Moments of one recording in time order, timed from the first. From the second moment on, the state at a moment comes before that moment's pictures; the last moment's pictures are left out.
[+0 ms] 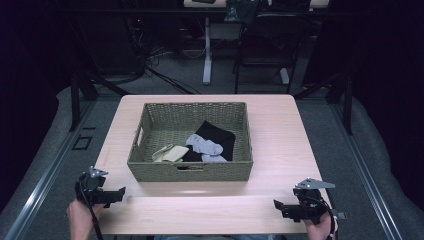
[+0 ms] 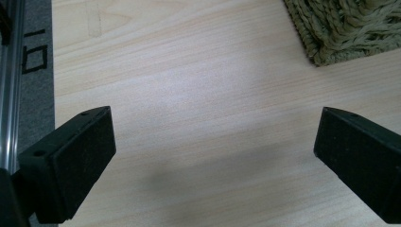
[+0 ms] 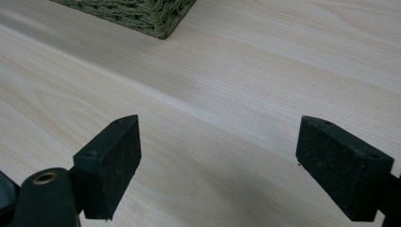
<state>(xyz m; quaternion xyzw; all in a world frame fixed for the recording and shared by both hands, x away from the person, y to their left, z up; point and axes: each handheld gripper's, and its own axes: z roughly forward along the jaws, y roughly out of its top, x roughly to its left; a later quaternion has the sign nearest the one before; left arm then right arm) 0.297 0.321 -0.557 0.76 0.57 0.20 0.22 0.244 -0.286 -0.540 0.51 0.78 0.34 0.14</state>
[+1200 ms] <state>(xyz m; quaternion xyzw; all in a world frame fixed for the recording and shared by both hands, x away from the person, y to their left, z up) 0.315 0.311 -0.453 0.77 0.53 0.19 0.30 0.246 -0.285 -0.542 0.51 0.78 0.33 0.14</state>
